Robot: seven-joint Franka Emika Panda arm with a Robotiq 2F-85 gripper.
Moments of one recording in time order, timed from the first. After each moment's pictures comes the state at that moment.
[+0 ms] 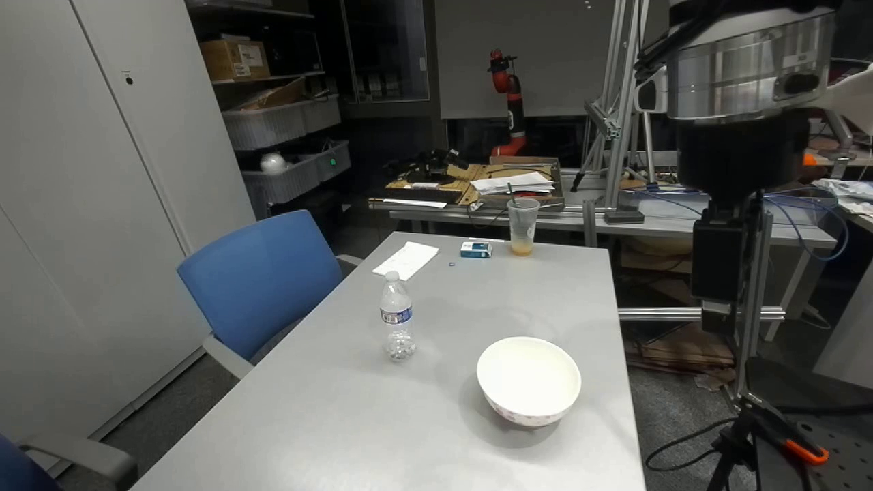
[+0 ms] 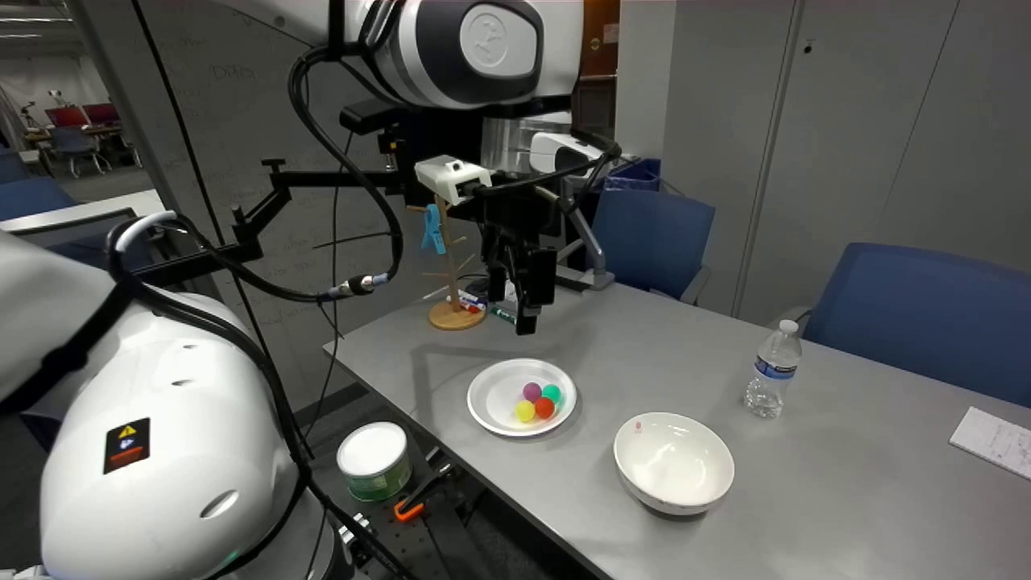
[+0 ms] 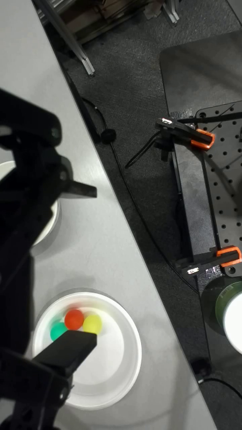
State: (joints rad) arm 0.02 -0.60 0.13 -2.61 0.06 1.83 0.26
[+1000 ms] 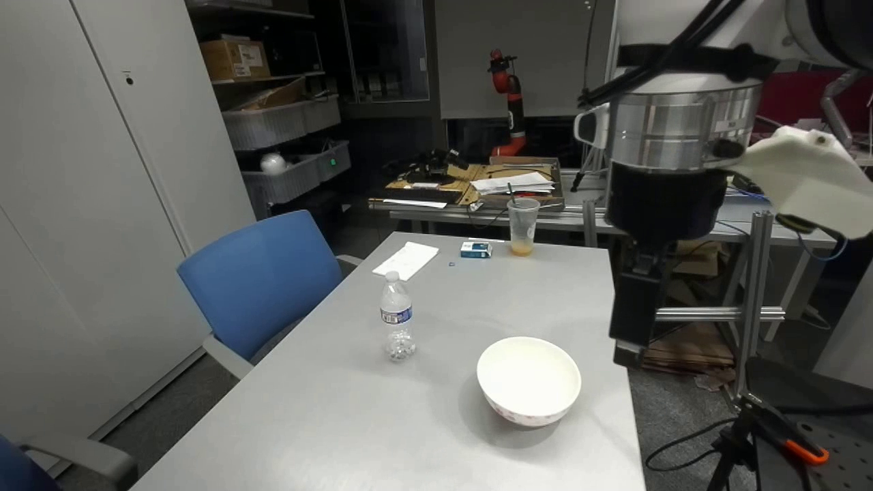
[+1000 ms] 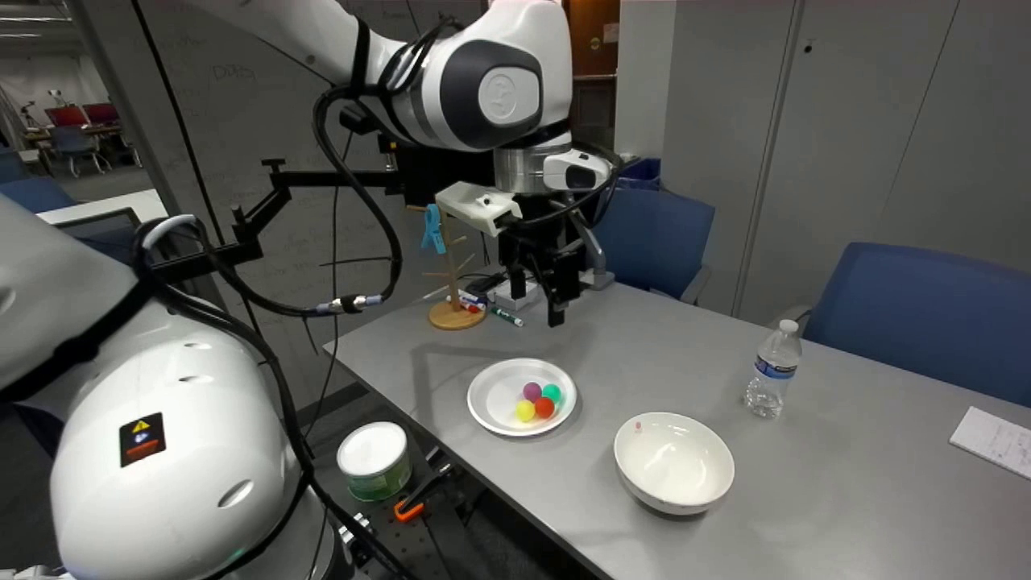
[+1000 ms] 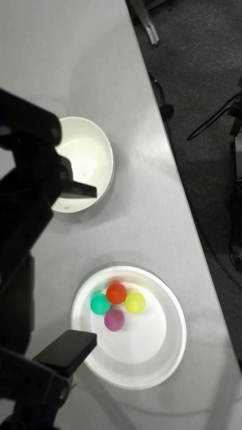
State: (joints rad) arm 0.08 -0.47 0.15 -2.62 0.05 2.14 0.21
